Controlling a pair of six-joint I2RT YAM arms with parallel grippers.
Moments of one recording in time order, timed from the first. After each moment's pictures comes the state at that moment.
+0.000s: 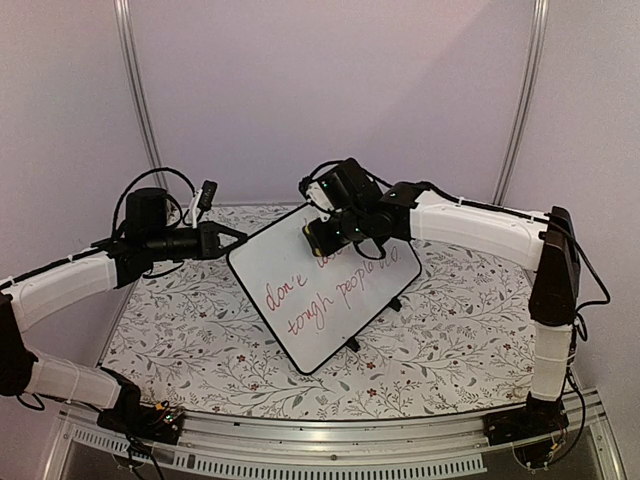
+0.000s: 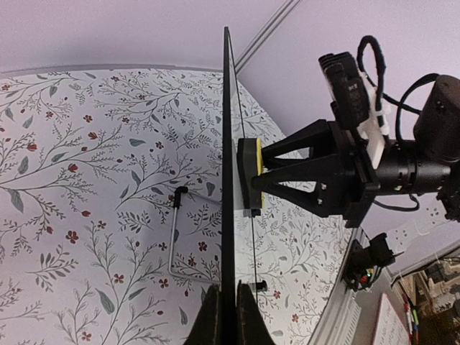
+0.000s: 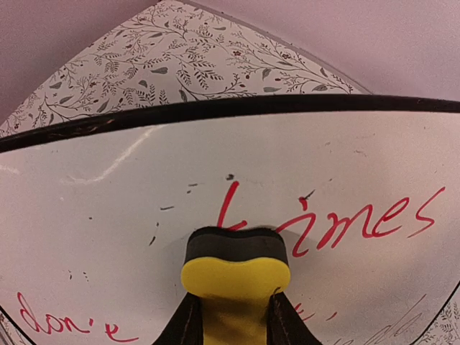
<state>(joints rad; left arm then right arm) -0.36 1.21 0.79 0.05 0.65 -0.42 0.93 1.98 1.78 -0.53 0.22 0.14</state>
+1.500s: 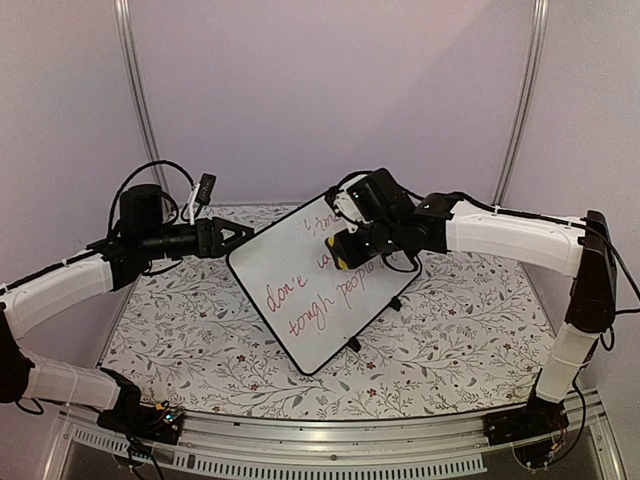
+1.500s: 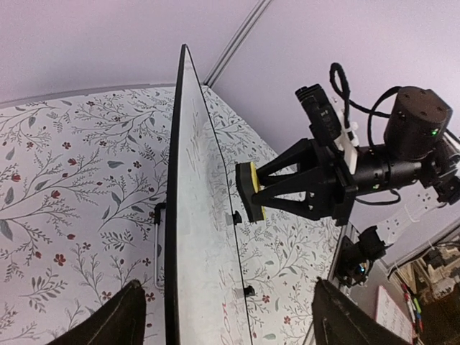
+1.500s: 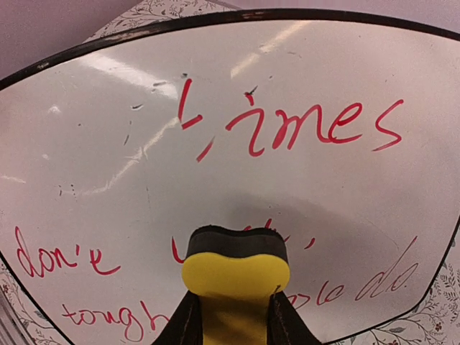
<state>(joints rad) -0.38 1.17 0.79 0.09 0.69 -0.40 0.91 1.81 1.55 -0.49 0.19 0.17</state>
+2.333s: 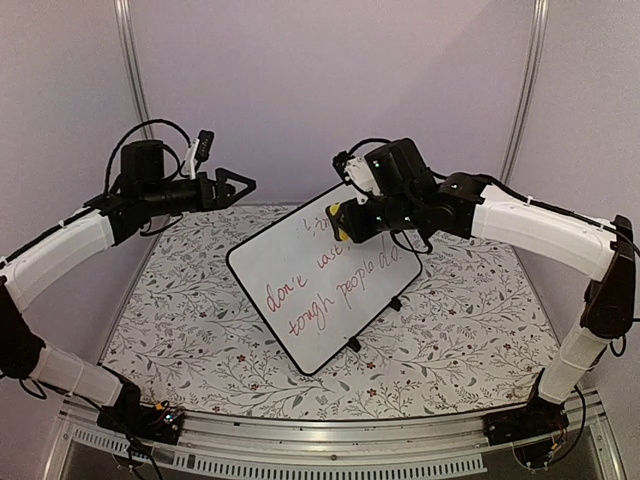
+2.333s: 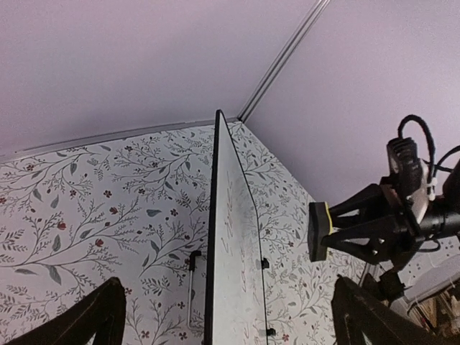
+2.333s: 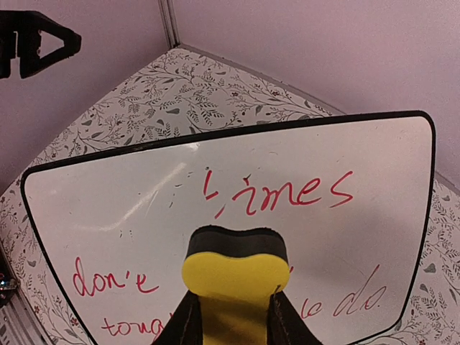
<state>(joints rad) -0.35 1.31 1.16 -0.13 0.56 -0.37 0.91 1.70 1.59 -0.47 0.19 0.16</state>
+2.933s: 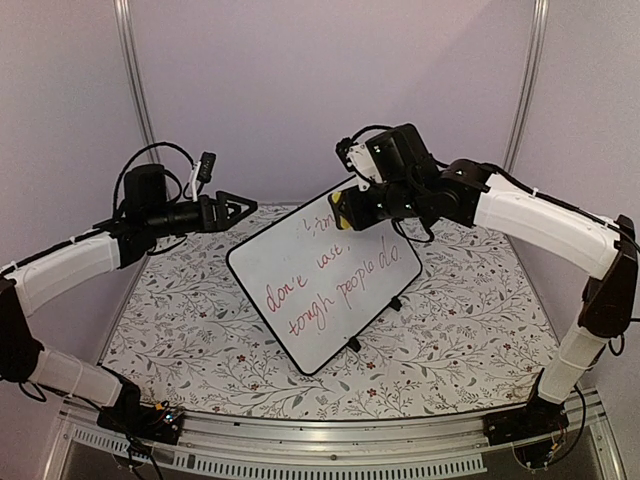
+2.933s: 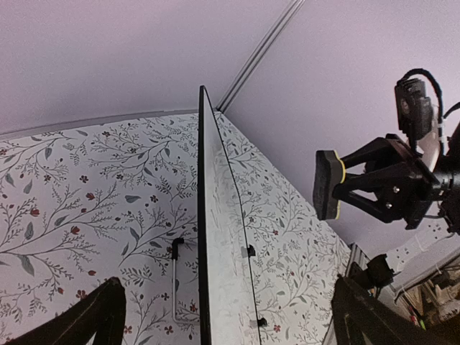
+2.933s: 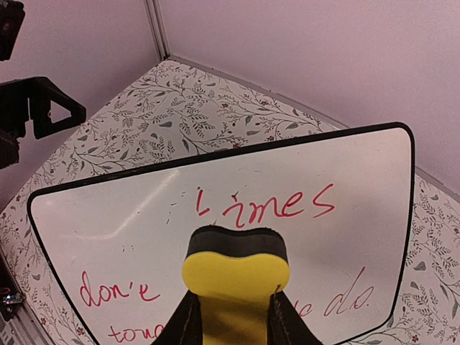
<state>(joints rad) -0.34 1.29 0.94 0.10 0.65 -0.41 0.91 1.71 1.69 -0.56 0.23 0.19</state>
